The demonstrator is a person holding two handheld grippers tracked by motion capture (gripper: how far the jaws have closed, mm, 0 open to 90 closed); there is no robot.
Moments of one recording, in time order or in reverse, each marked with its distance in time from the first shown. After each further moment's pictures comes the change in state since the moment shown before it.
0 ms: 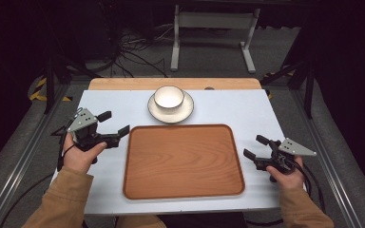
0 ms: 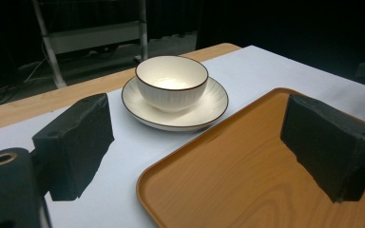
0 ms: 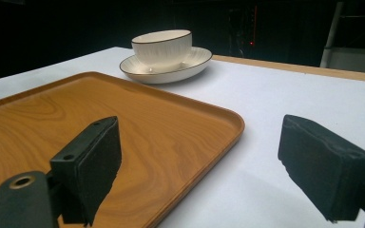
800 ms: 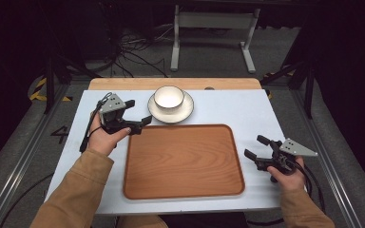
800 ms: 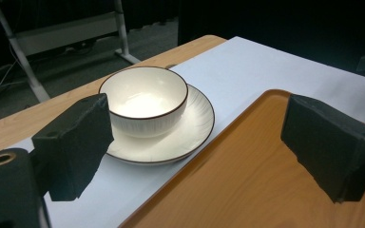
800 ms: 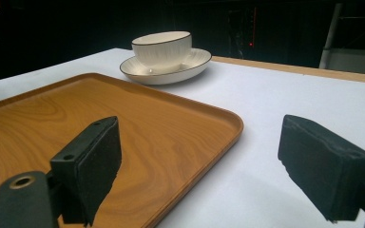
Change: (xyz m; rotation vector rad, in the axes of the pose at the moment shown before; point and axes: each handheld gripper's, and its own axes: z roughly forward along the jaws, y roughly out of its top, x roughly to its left) left arm -0.012 0.032 0.065 0.061 -0.069 0.066; right arm 0.000 0.001 -0.003 -0.004 -0.002 -0.002
